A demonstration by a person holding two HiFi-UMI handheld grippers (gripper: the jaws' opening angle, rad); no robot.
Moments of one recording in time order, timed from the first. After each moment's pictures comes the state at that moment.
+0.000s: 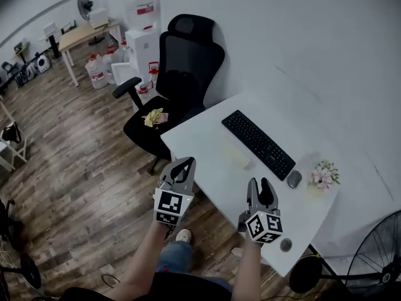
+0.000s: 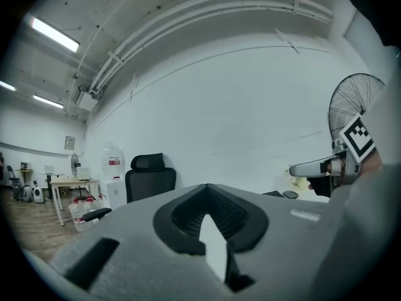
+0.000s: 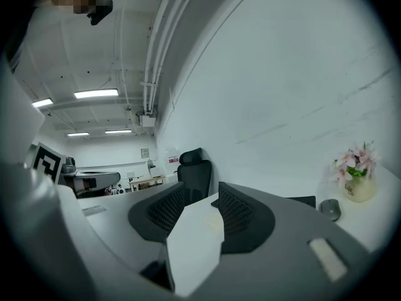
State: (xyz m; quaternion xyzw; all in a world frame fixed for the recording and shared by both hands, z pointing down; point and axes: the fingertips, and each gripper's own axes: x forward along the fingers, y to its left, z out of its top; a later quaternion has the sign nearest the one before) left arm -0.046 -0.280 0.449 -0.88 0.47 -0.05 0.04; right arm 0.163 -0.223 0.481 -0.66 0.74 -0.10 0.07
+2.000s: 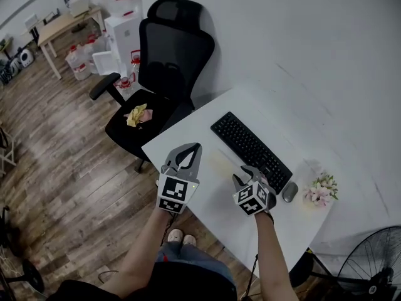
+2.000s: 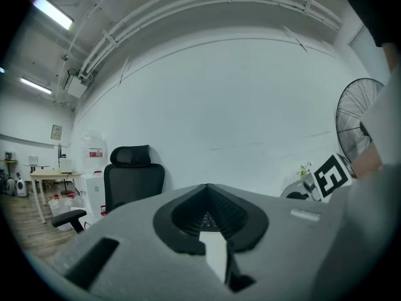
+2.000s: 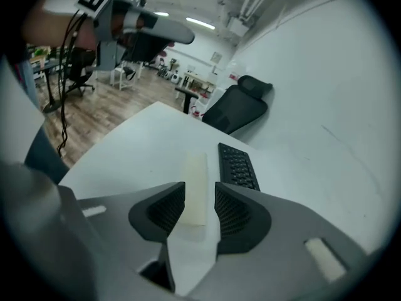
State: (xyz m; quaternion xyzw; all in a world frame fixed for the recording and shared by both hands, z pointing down) left arm 0.028 -0.436 0.459 -0.90 0.42 -0.06 0.02; right arm 0.176 -0.394 0.615 -0.43 0.77 0.02 -0.47
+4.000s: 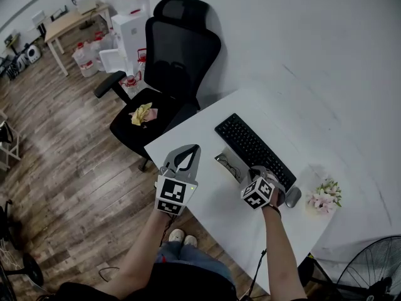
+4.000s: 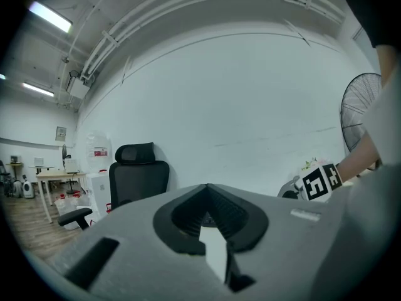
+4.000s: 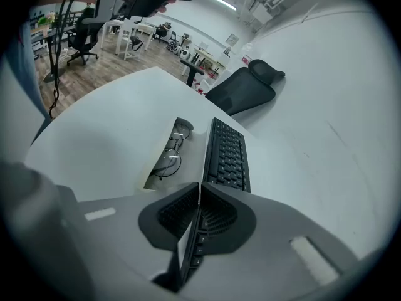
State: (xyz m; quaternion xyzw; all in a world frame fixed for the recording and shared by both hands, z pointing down) left arm 0.021 -0.444 0.466 -0.89 0.44 -0.07 0.01; right arm 0.230 -0.422 0.648 -0.41 0.71 0.05 -0.57
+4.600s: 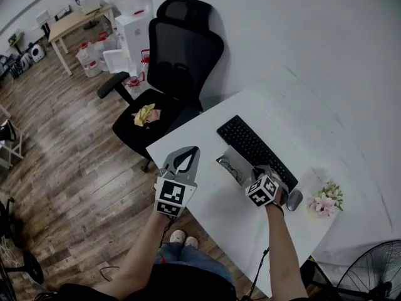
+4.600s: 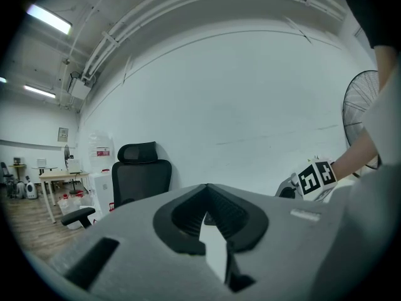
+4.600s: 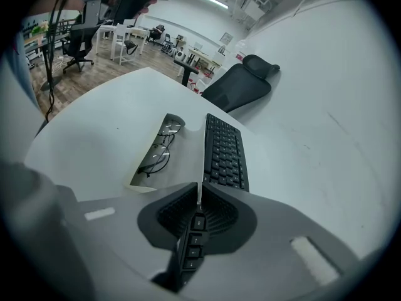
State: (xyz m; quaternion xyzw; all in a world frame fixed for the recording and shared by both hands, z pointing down) left arm 0.016 -0.445 0.469 -0.89 0.45 -0.08 0.01; right arm 0.245 -0.435 0.651 -0.42 0.71 0.03 -0.56
